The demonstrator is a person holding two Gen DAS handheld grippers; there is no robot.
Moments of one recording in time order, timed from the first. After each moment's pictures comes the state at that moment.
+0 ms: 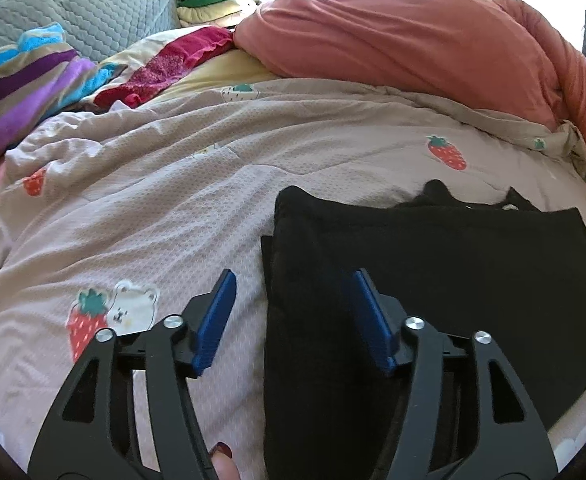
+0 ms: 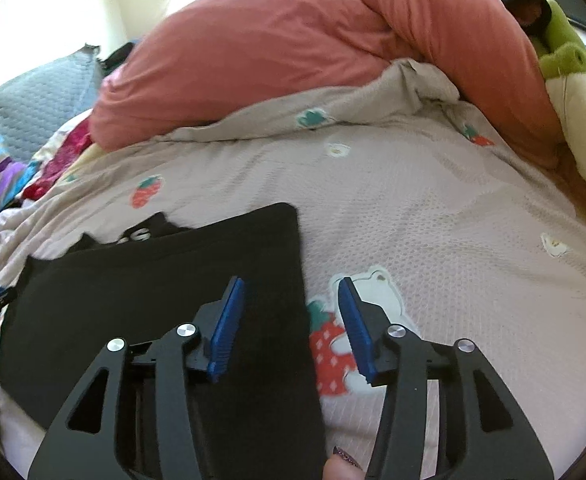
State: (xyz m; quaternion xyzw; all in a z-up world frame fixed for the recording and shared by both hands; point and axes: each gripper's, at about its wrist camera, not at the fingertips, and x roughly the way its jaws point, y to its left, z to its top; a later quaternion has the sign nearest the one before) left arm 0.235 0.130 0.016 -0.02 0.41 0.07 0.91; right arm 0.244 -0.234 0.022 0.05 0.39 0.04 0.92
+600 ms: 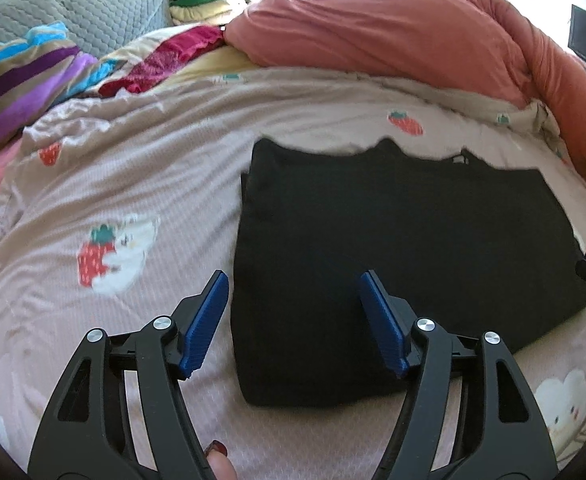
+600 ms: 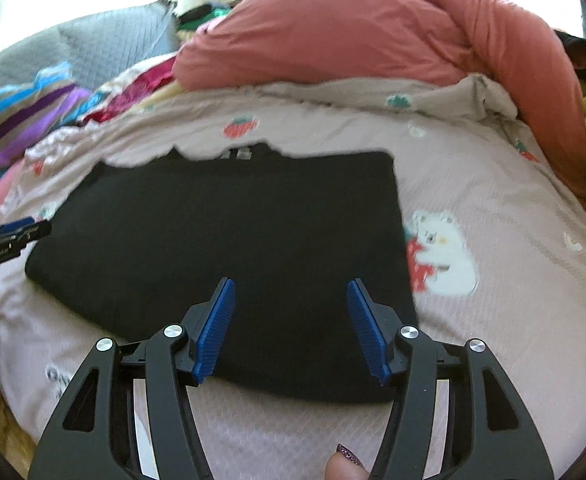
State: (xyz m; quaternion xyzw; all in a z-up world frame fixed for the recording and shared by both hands) left arm 0.167 0.101 0.014 -0.02 0.43 0.05 0.90; right arm 0.172 -0.181 0.016 -0.03 0.42 0.14 0.90
